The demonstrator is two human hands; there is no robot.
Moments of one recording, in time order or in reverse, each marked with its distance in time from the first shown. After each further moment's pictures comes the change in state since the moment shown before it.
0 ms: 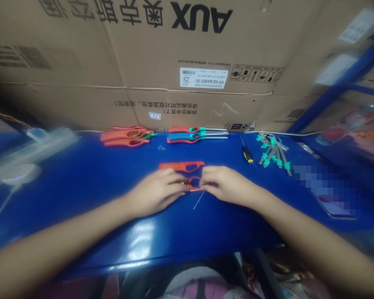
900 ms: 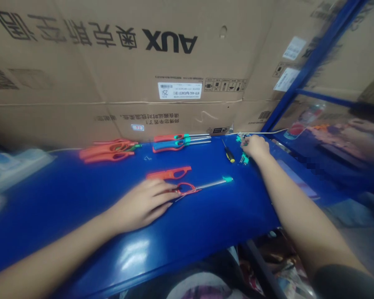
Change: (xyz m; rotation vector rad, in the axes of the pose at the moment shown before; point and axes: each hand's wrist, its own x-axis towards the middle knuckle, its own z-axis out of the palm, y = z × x) left_hand -0.003 -0.006 -0.012 -0.026 -0.081 0.064; right_hand -0.046 0.158 -0.076 -0.406 0.496 1.140
